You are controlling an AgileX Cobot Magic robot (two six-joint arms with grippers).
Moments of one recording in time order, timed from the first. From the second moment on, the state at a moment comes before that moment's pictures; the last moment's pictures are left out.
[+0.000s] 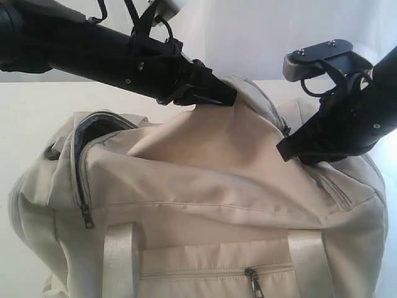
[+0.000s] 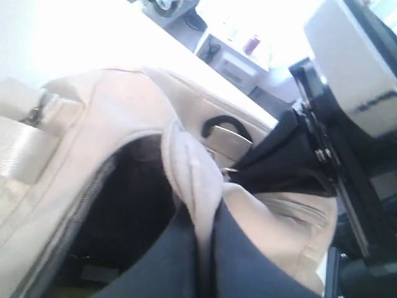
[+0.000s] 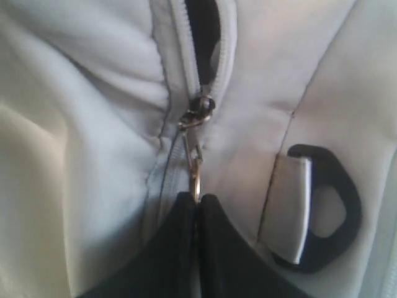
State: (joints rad) left arm -0.39 1.67 -1.32 -1.28 0.82 1.05; right arm 0.20 1.34 -1.03 0.14 0.90 -0.19
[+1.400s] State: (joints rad) left arm -0.39 1.70 -1.32 -1.05 0.82 0.85; right arm 0.20 1.08 -0.99 0.16 0.90 -0.20
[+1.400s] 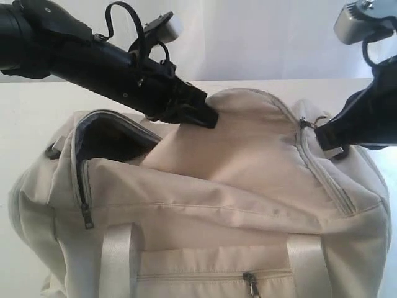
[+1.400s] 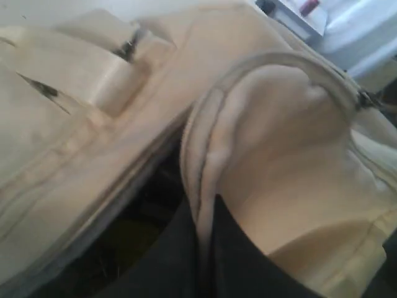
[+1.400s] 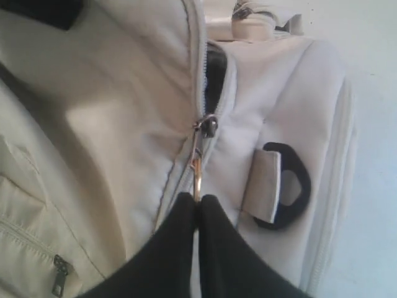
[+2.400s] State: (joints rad) left arm -0.39 1.80 -1.32 -1.07 0.74 0.76; right arm 0.20 0.90 -0.83 0.26 0.99 -0.25
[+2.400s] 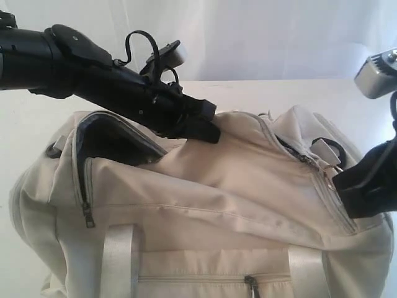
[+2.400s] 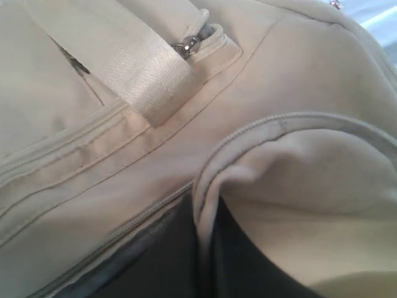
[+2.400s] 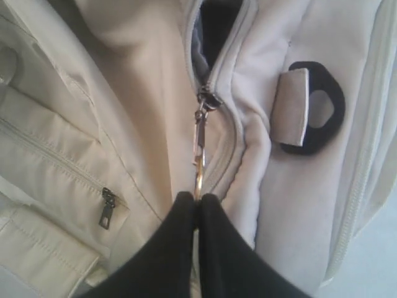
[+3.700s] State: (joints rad) left arm -0.37 1.68 -1.37 -0.59 1.02 0.68; right arm 0.20 0.87 -0.78 0.23 1.01 -0.23
